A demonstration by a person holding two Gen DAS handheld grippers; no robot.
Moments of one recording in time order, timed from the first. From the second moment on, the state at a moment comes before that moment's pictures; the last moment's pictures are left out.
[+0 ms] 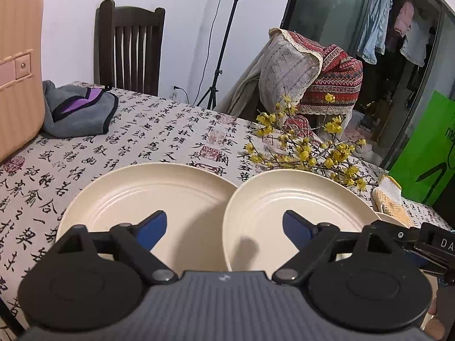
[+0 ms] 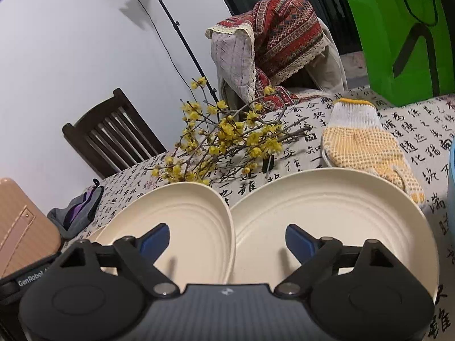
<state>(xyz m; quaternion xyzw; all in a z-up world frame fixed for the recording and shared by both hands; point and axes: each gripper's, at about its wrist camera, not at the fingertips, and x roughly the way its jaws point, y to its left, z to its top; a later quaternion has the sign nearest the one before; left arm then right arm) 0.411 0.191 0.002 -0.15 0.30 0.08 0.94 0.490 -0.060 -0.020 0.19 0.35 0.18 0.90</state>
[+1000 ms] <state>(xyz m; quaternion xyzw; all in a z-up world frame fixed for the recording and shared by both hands) 0.417 0.192 -0.008 -0.18 0.33 0.04 0.92 0.494 -0.064 -0.030 0.22 0.38 0.20 0.88</state>
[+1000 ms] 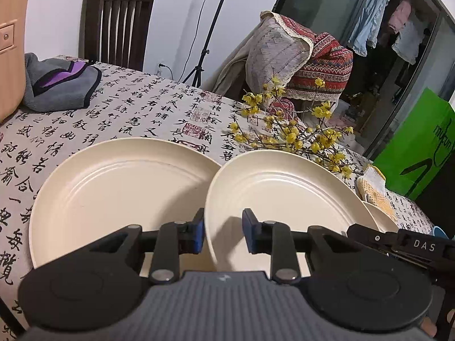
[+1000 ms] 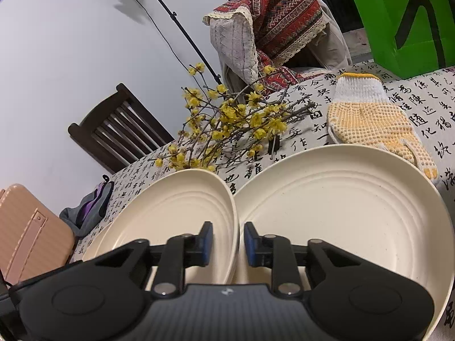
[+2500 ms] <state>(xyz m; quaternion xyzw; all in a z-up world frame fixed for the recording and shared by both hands) 0.403 0.180 0.008 -0.13 0.28 0.08 0.95 0.484 -0.060 -0.018 0.19 0.34 0.21 0.90</state>
